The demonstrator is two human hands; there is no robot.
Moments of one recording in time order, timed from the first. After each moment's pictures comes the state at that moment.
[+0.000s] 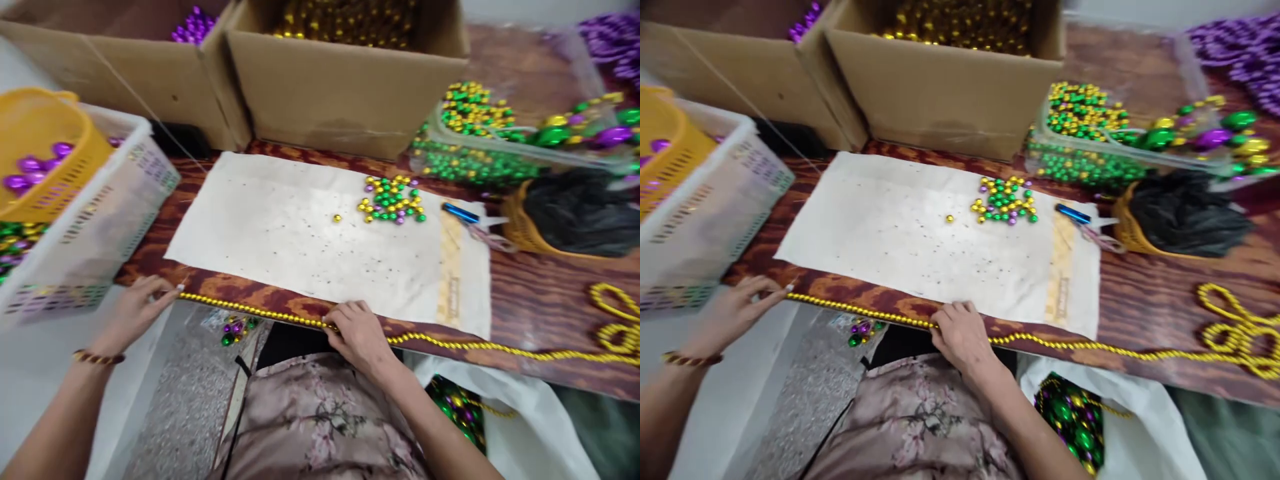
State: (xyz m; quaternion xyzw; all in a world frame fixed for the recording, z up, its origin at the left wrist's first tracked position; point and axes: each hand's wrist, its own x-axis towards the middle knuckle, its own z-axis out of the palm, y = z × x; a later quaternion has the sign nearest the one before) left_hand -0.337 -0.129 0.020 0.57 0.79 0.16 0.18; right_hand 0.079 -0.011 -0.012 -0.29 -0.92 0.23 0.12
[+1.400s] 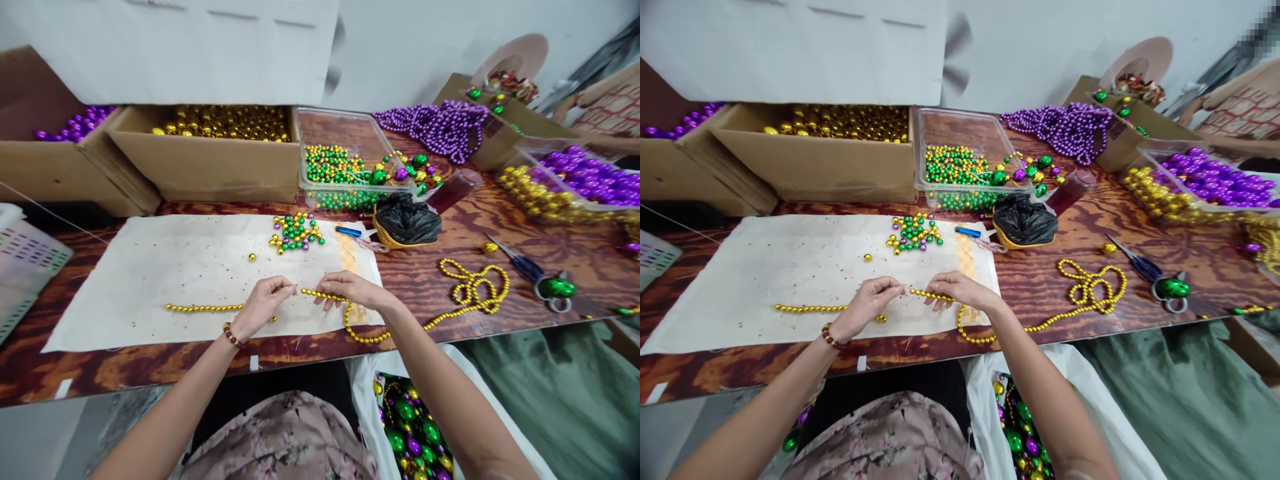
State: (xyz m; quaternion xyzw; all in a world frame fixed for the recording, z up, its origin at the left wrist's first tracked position) left_hand -0.038 0.065 0.023 0.55 0.55 0.36 0.52; right_hand 0.197 0.123 0.041 -0.37 -0.62 0.69 0.10
